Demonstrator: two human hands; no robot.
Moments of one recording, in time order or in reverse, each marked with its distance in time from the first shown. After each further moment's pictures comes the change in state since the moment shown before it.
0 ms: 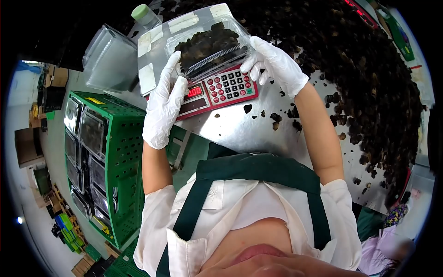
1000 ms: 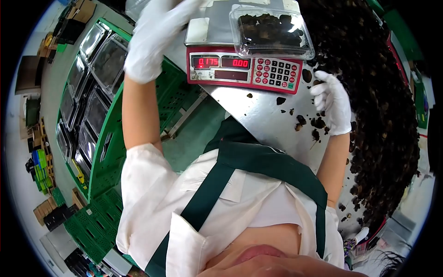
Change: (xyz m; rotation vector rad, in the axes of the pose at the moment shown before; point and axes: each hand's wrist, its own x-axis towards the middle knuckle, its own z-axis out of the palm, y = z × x) left_hand 0.027 0.026 -0.095 -0.009 0.260 0.401; right_hand -0.053 0.035 -0.011 0.066 0.227 -0.021
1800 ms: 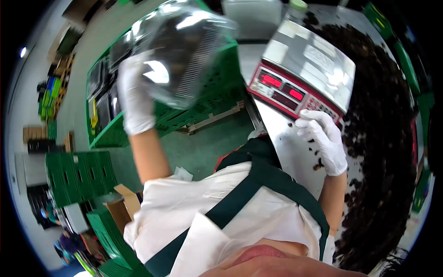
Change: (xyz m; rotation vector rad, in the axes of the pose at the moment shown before) left_hand -0.203 0.028 -0.141 -0.032 0.869 -0.267; right_hand -0.030 -0.033 0.115 -0.246 -0.591 -0.078
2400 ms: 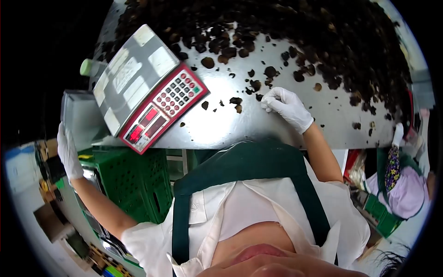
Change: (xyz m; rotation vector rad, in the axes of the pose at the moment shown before) left_hand 0.133 -0.013 0.224 0.650 -0.958 0.508; right_hand -0.180 0.140 -0.049 0.291 0.817 0.245
